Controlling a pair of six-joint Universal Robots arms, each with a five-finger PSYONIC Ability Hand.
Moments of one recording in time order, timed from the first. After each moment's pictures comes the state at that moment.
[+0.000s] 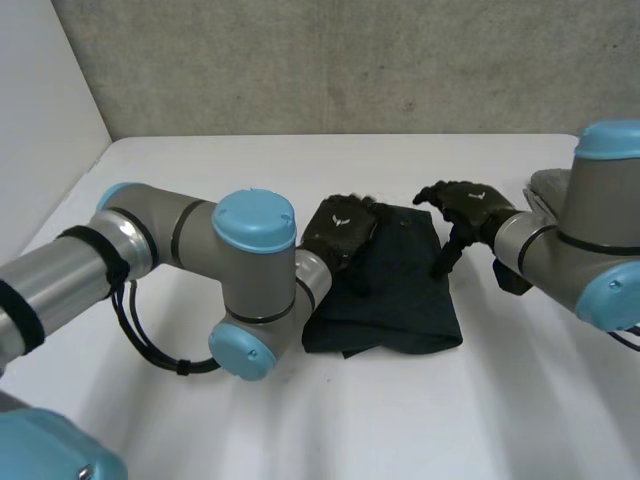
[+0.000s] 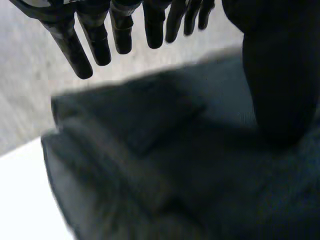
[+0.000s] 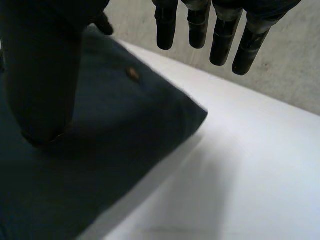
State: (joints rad) left arm 3.98 -2.51 -0.88 3.17 -1.53 3.25; right arm 1.87 -0.90 1.15 0.13 1.29 3.00; left_hand 0.20 0.21 0.22 0.21 0.05; right_hand 0.21 0.22 0.22 0.24 0.07
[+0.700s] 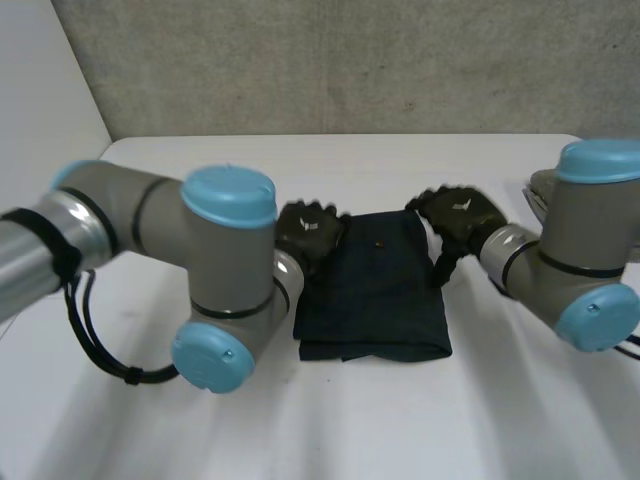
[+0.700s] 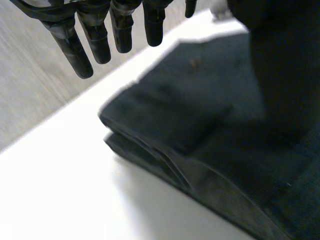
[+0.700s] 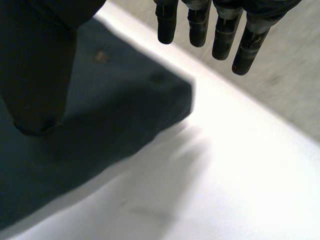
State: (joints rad) left arm 3.98 -2.34 -1.01 3.02 -1.66 3.39; right arm 1.92 -0.94 1.25 0.04 1.34 2.79; left_hand 0.18 0.20 0.20 0.21 0.05; right_hand 0.15 0.21 0.17 0.24 0.07
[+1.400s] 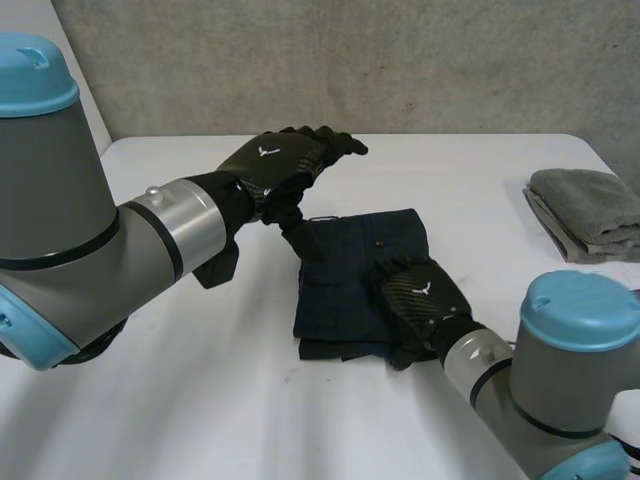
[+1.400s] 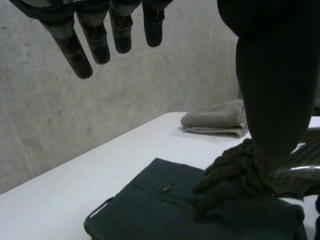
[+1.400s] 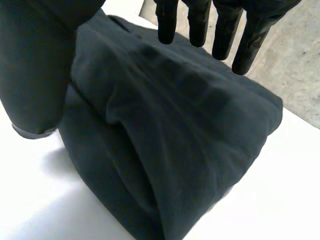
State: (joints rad) left arm 4.16 -1.89 -1.23 2.96 -1.22 3.14; right arm 2.10 -1.14 1.80 -0.35 1.40 2.85; left_hand 0.18 0.20 0.20 0.21 0.05; right_hand 0.15 0.21 0.17 0.24 0.07
